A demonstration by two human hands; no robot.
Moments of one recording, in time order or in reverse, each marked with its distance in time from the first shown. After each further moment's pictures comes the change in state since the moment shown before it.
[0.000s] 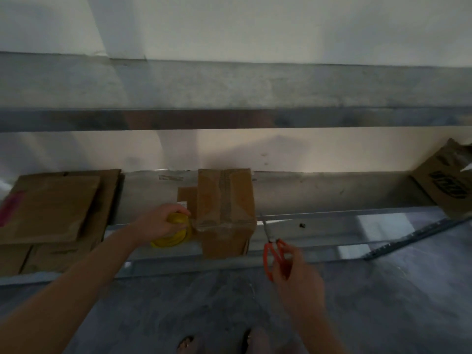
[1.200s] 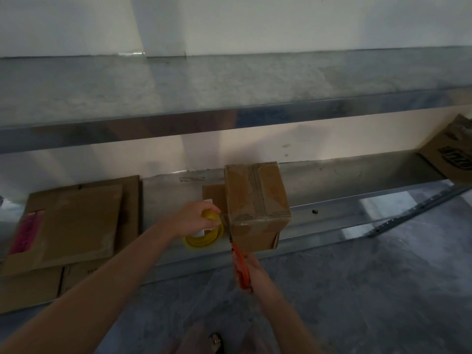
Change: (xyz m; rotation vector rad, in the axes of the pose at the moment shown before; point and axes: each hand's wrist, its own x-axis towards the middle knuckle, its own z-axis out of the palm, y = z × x) left_hand 0.020 -0.028 -0.031 0.030 -0.142 0.111; right_hand -0.014 -0.123 0.155 0.954 -0.489 0.460
